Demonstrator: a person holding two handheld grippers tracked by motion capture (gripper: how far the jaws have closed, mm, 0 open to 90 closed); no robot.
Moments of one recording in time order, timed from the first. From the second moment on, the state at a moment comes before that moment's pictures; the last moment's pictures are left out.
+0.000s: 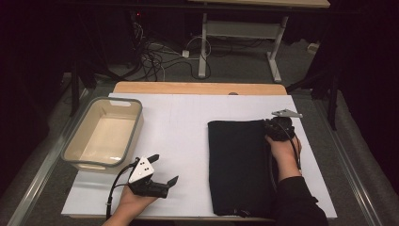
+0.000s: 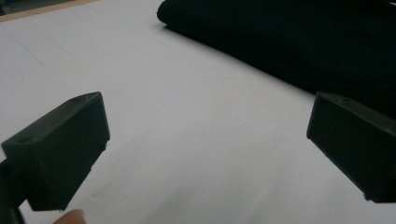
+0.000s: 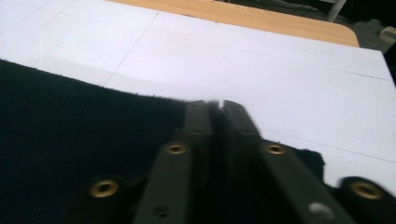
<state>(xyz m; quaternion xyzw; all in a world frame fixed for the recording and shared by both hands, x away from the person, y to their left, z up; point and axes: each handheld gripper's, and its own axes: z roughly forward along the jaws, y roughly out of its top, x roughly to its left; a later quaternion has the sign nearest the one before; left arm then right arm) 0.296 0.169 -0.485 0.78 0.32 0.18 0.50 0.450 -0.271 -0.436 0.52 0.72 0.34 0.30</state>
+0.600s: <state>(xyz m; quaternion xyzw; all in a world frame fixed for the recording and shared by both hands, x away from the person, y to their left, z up) 0.294 0.169 -0.485 0.78 0.31 0.18 0.50 0.382 -0.286 -0.466 0.54 0.73 0.34 0.24</state>
